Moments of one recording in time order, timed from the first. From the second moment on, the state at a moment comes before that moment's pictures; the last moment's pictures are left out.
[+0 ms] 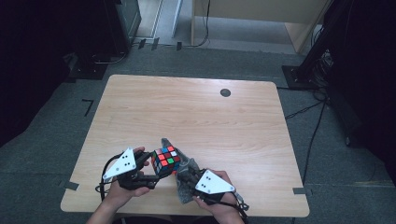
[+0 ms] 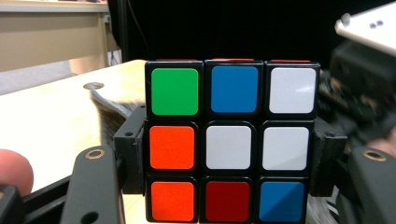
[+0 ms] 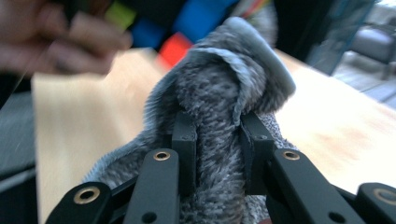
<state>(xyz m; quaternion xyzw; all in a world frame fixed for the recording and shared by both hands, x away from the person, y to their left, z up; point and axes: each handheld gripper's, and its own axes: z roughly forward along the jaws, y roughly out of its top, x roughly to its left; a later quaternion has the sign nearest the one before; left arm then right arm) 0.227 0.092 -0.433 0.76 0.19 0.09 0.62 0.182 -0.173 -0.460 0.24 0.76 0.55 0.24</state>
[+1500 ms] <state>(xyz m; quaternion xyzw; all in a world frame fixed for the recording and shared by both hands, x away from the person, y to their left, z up) 0.225 0.084 -0.436 0.72 0.27 0.15 0.62 0.191 -0.180 -0.479 0.41 0.68 0.59 0.10</state>
